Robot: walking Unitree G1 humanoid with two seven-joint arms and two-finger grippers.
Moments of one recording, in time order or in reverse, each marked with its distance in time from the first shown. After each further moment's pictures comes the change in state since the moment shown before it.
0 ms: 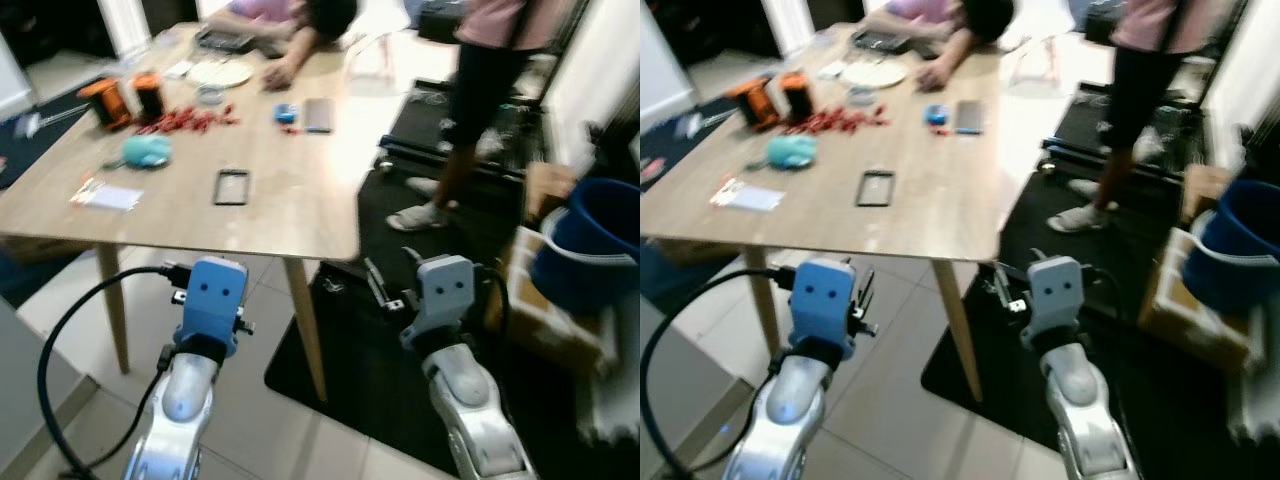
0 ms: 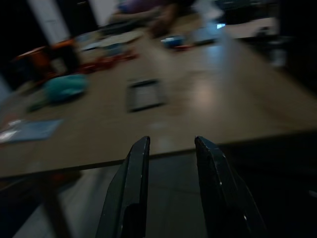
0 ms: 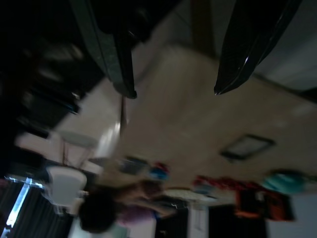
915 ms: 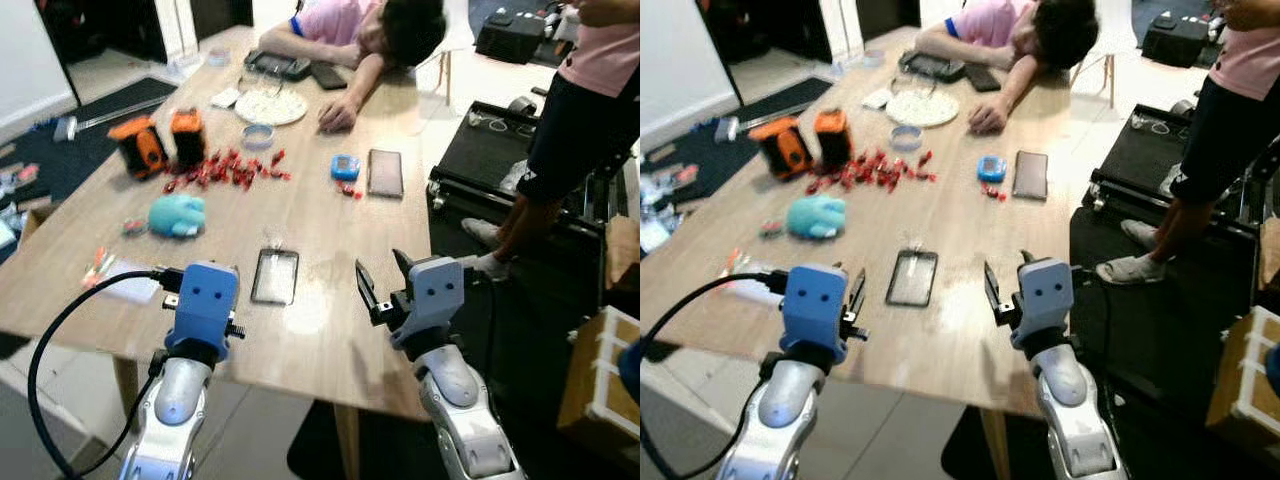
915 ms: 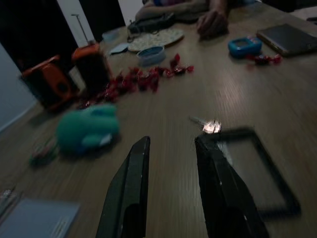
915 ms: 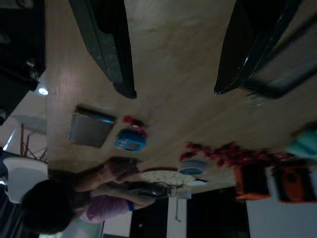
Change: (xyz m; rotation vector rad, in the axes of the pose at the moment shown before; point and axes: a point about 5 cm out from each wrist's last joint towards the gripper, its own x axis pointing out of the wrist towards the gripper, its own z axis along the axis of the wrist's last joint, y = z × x) left arm 0.001 0.000 0.000 0.004 0.009 -0.001; right arm 0.000 0.006 -0.001 0.019 0.003 0.015
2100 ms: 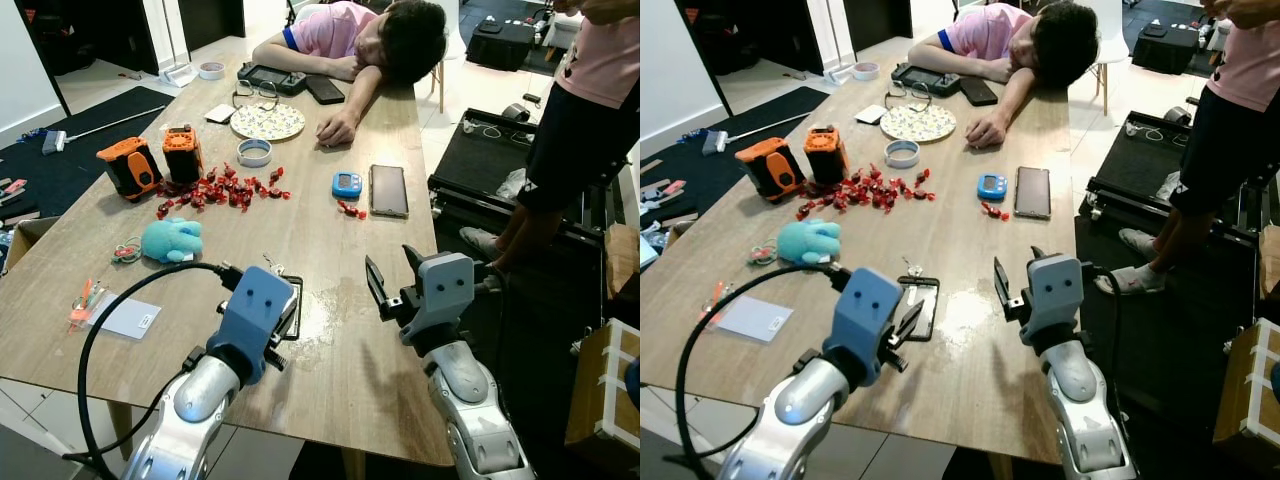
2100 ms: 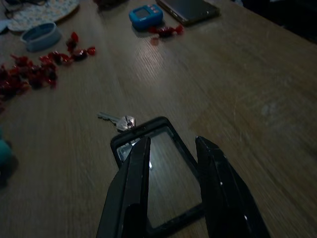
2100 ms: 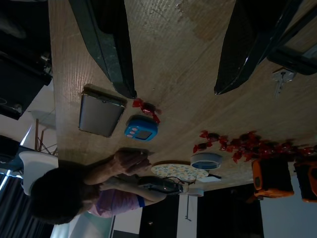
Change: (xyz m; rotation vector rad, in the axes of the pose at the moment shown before) left arm -0.007 -0.032 0.010 0.001 0.197 -0.385; right arm 0.002 -0.008 0.003 -0.018 -0.007 -0.008
